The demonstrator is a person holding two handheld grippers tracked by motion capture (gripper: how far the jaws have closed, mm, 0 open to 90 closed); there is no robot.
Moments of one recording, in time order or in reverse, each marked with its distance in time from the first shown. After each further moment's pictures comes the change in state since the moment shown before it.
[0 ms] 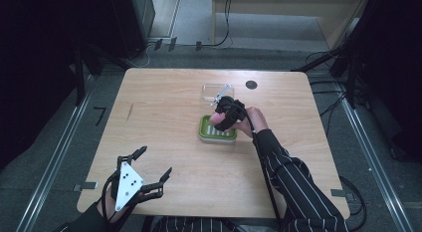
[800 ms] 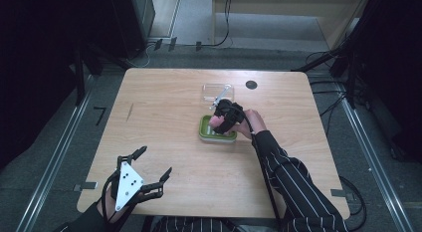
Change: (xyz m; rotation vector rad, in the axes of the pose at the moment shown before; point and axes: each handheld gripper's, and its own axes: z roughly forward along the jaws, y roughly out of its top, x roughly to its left) left arm 0.000 0.000 0.000 0.000 -0.001 0.001; right arm 0.002 -0.003 0.014 0.016 0.026 -0.027
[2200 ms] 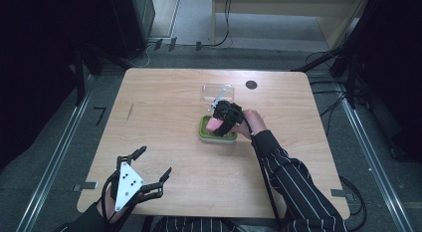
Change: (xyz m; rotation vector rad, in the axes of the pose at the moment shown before) left arm 0.000 0.000 0.000 -0.005 0.002 -0.001; right arm 0.007 0.003 -0.005 0.027 -0.018 -0.035
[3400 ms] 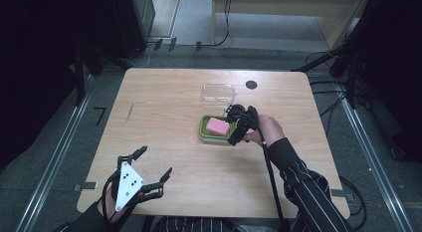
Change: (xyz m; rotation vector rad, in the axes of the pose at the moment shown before) left arm -0.001 0.000 0.001 -0.001 -0.003 0.003; right arm 0.021 -0.031 -0.049 0.158 -0.076 0.130
